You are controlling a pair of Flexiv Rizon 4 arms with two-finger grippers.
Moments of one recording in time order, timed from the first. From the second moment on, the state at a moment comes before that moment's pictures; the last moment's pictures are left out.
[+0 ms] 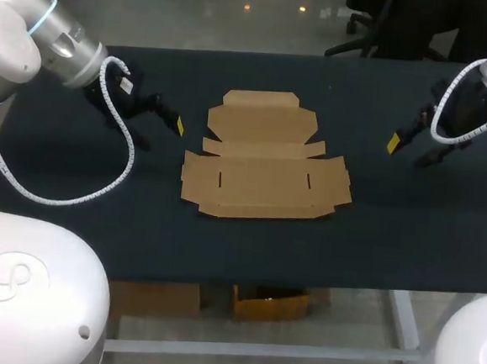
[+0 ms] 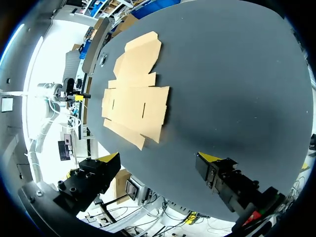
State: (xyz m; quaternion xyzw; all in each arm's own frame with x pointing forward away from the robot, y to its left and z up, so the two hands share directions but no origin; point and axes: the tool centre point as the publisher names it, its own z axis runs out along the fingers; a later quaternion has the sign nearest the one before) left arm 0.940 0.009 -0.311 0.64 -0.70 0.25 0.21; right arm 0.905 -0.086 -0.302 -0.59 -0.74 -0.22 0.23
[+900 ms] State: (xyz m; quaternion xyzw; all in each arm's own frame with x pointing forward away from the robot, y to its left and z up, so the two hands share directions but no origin) left arm 0.928 -0.002 -0.336 0.62 -0.71 0.28 0.18; right arm 0.905 -0.071 -0.307 -0.60 -0.74 -0.19 0.24
